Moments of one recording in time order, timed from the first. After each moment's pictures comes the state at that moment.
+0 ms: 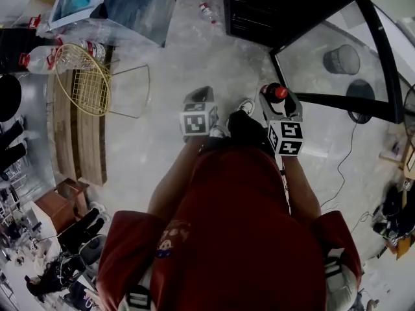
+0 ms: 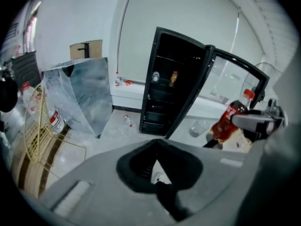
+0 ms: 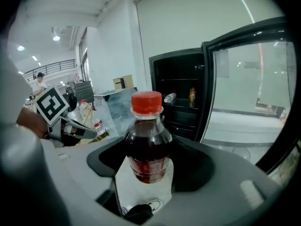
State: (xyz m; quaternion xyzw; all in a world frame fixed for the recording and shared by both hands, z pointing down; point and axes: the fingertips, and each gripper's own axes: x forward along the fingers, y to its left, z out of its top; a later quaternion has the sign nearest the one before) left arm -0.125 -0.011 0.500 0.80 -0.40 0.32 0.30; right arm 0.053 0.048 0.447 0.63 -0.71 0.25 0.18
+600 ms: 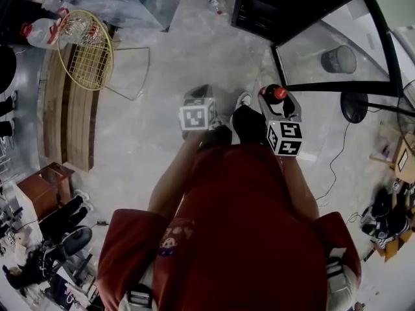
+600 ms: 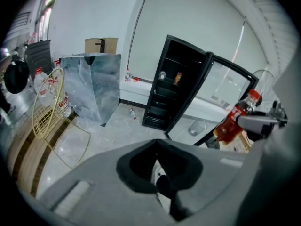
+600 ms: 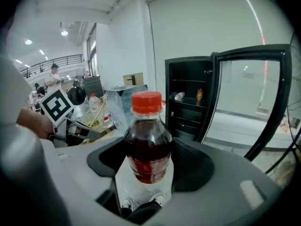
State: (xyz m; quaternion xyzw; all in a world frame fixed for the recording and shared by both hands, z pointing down) left arm -0.223 0.097 0.493 0.79 -0.42 0.30 0.33; right arm -0.041 0.155 0.425 0.61 -0.73 0.24 0.20
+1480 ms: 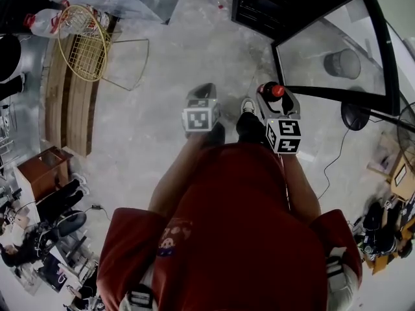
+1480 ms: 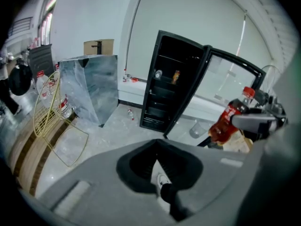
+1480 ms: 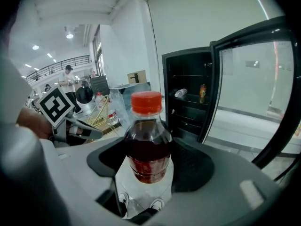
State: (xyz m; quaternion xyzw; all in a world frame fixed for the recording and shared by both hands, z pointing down) left arm -0.122 0.098 0.507 0.77 -0.44 0.30 0.34; right arm 0.044 0.132 0.447 0.56 -0.76 0.25 0.21
